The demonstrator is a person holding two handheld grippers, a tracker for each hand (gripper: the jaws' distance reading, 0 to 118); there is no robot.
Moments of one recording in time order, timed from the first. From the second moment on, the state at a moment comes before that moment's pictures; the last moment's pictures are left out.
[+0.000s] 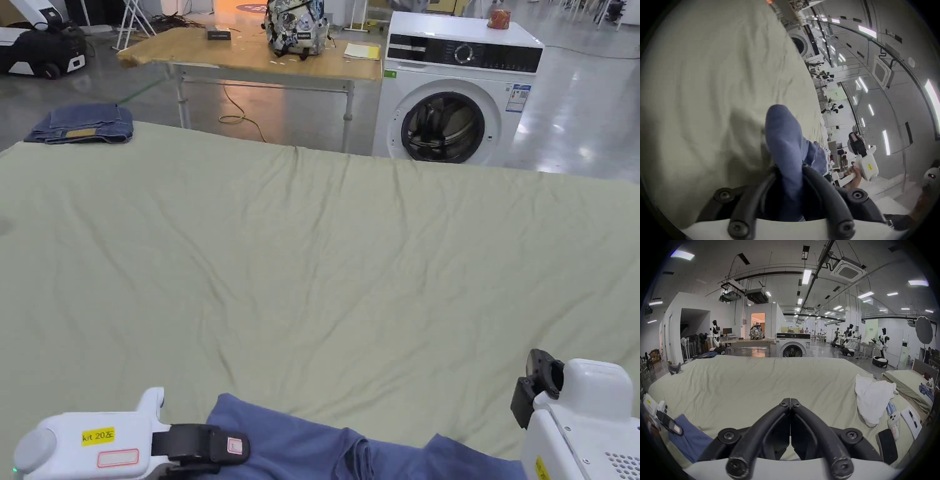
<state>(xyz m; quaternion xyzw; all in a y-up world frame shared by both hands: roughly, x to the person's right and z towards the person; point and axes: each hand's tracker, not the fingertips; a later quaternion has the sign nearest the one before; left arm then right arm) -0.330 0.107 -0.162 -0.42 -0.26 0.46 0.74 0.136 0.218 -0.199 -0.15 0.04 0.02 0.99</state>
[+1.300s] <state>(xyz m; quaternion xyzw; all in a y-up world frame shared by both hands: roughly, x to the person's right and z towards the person) -0.118 0.166 -0.228 -0.56 -0.23 0.22 0.77 0.152 0.214 -0.195 -0.15 0.03 0.00 0.99</state>
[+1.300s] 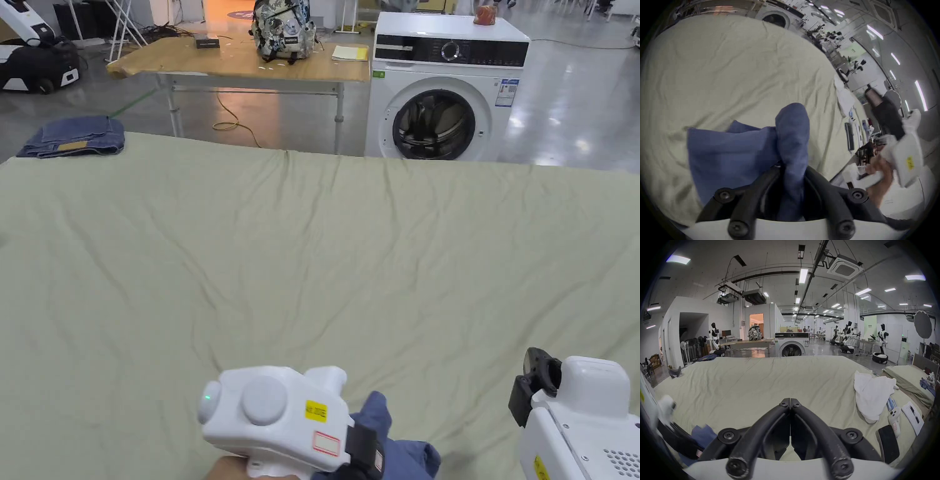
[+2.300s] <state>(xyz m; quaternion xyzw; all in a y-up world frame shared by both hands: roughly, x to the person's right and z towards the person) -0.100 0.113 -0.229 -0.58 -0.27 0.31 0.71 0.161 0.211 -0.188 -0.16 0.02 0.00 0.99</state>
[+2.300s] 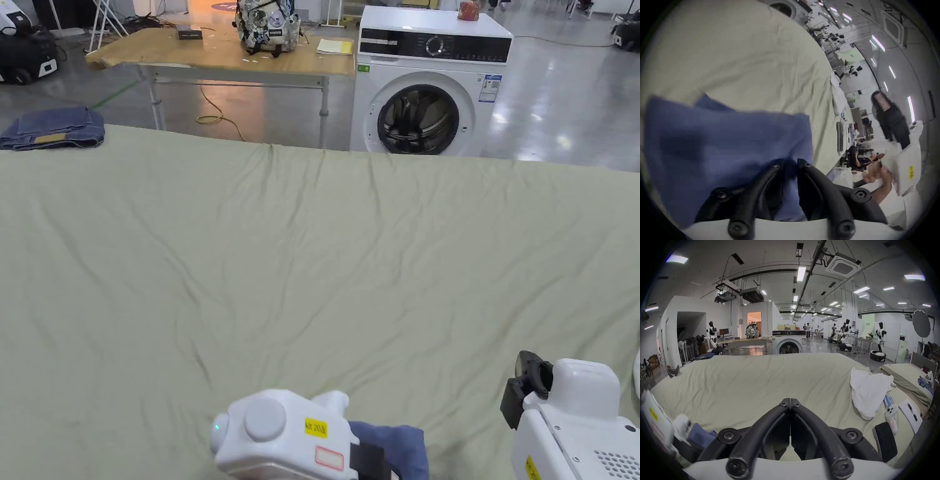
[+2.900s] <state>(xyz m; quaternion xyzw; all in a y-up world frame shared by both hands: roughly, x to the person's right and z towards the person) -0.168 0.183 -0.211 -0.37 -0.19 0.16 0.89 0.148 0.224 -0.200 -0.13 0.03 -0.01 0.99</state>
